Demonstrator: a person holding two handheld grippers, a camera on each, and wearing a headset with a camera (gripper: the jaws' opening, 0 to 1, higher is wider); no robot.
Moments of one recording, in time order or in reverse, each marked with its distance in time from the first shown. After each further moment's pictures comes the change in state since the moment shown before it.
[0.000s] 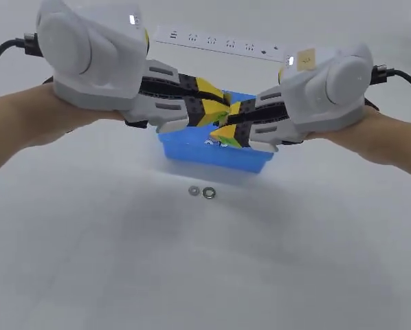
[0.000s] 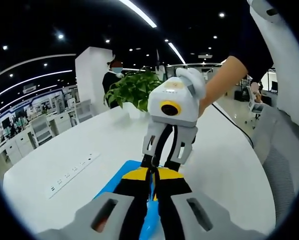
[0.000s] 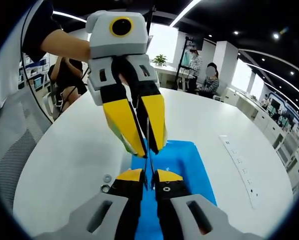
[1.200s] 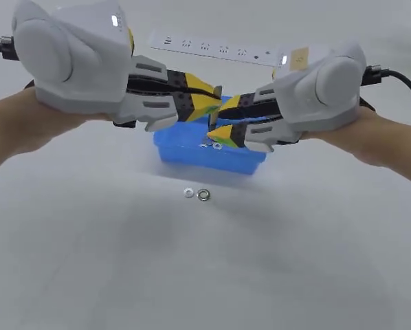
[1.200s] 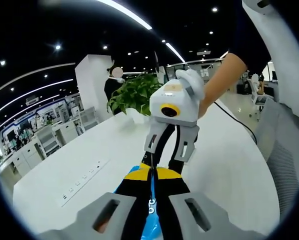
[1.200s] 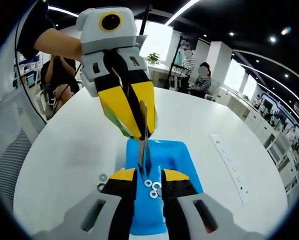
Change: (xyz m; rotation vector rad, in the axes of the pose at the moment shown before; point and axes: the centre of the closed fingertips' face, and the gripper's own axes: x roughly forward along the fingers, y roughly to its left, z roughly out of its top) left arm -0.015 0.003 0.014 0.086 -0.012 0.052; right arm -0.017 -0.007 0.004 0.000 0.025 -0.091
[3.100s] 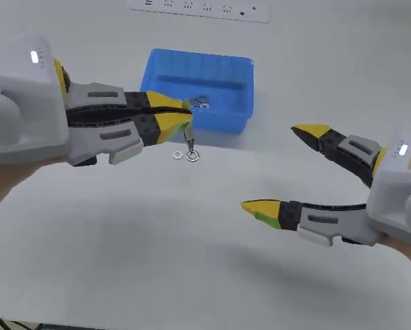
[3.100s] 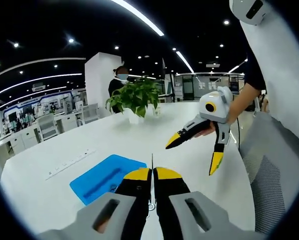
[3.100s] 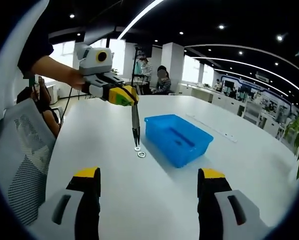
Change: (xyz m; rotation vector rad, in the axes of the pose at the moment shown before) left arm -0.025 -0.065 -0.018 -0.139 -0.058 0.027; right arm -0.088 0.096 -0.058 0.288 -0.106 -0.287
